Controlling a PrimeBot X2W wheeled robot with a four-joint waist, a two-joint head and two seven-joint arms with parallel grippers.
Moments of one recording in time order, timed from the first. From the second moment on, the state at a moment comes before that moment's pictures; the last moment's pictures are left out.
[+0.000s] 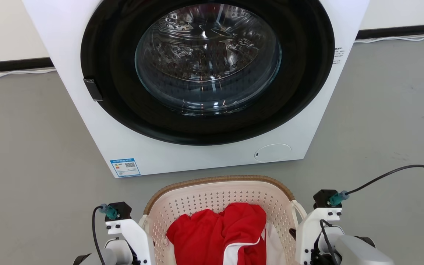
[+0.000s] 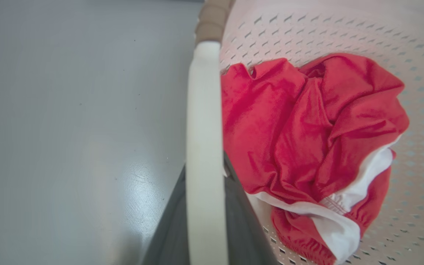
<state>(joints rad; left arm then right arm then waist) -0.56 0.11 -0.89 1.24 -1.11 -0.12 0.14 -0.60 -0.07 0.85 1.23 1.01 0.12 0.18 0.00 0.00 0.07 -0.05</state>
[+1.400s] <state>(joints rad) -0.56 0.11 -0.96 1.24 -1.18 -0.12 0.12 -0.60 -0.08 0.97 1.23 1.11 0.12 0.13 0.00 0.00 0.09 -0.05</state>
